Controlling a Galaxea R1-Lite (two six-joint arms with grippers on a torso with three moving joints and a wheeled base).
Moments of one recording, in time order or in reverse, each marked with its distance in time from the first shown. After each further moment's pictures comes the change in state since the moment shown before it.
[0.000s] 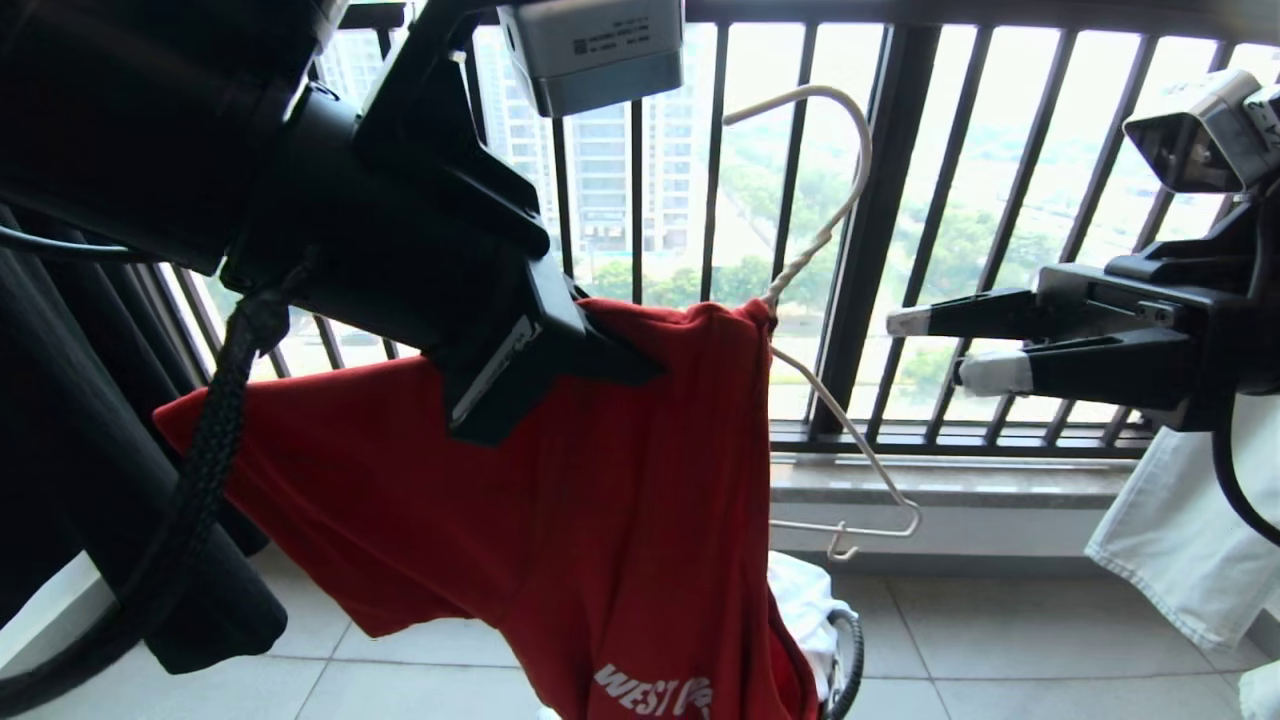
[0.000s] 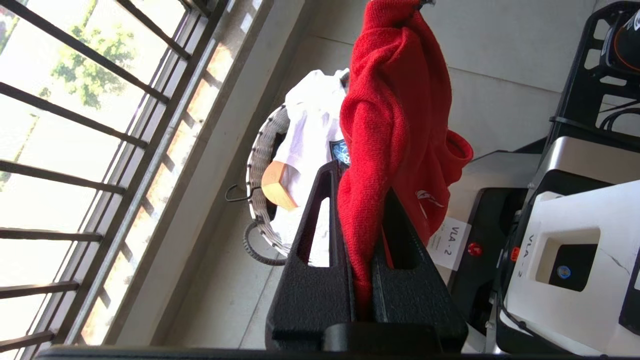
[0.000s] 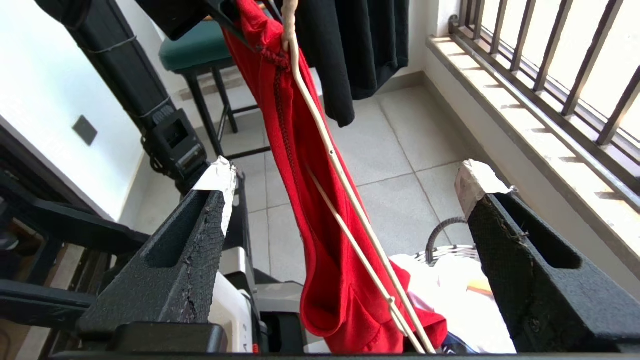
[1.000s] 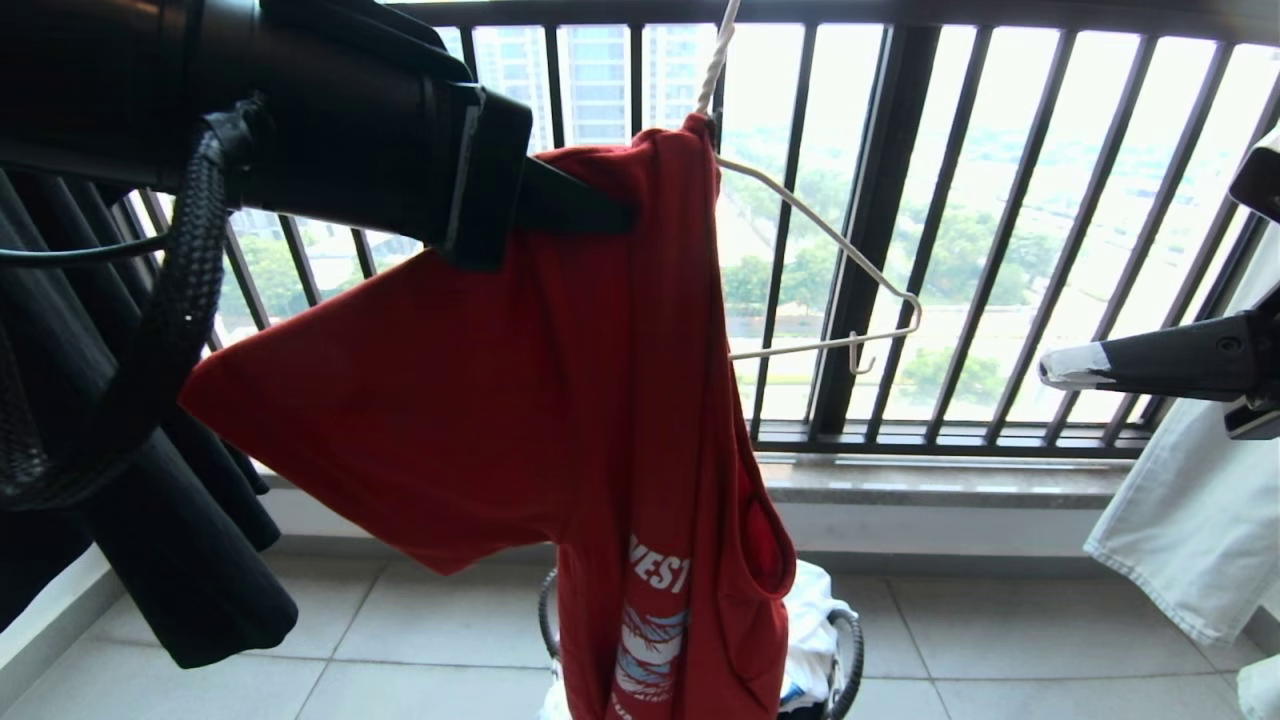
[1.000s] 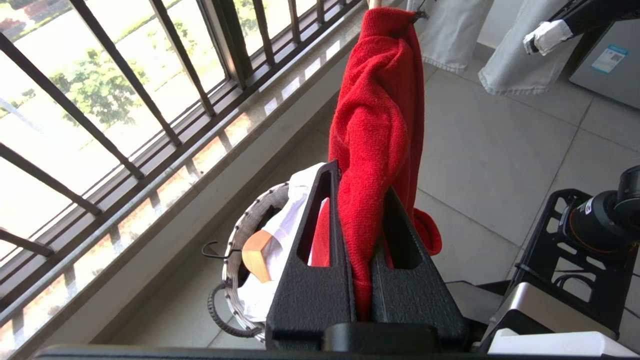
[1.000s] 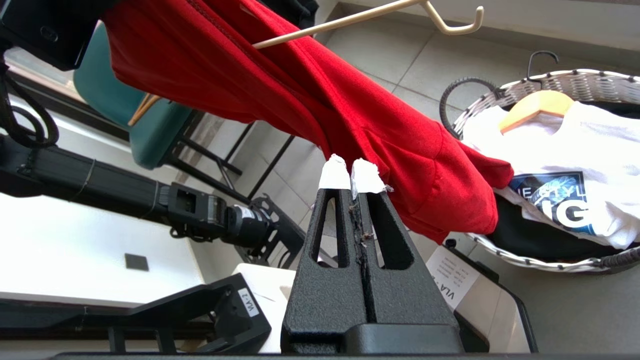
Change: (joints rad) left arm 0.137 -0.075 0.151 -0.368 -0.101 -0.325; right arm -0.103 -0.159 -0.098 0.495 -0.279 0.389
